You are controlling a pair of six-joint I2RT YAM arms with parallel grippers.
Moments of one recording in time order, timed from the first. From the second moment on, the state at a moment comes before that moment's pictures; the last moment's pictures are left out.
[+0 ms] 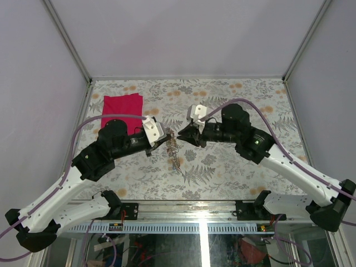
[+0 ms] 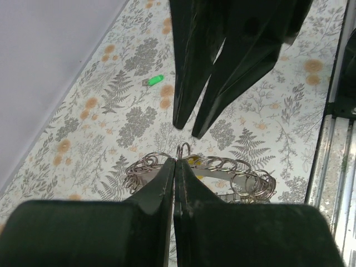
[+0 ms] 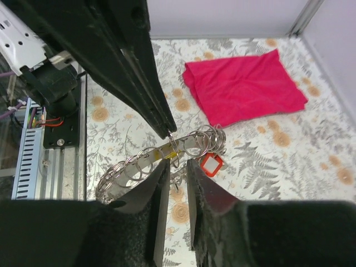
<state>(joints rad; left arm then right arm) -0.80 0.85 1.04 -0.43 0.31 0.34 0.86 1.17 1.17 -0.26 -0.50 -0.25</state>
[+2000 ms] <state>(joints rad) -0.80 0.73 0.90 0.03 0.65 -0.11 0.86 0.97 1.05 -0.02 -0.73 0.01</state>
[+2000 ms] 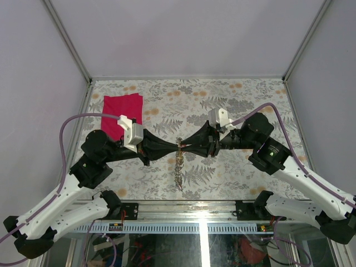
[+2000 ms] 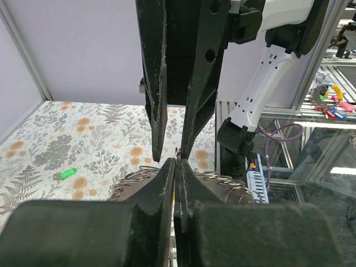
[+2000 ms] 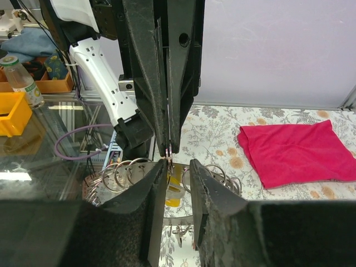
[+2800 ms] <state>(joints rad) -0.80 0.74 0.91 0.05 0.64 -0.11 0.86 0.98 1.08 -0.09 -0.75 -0.05</state>
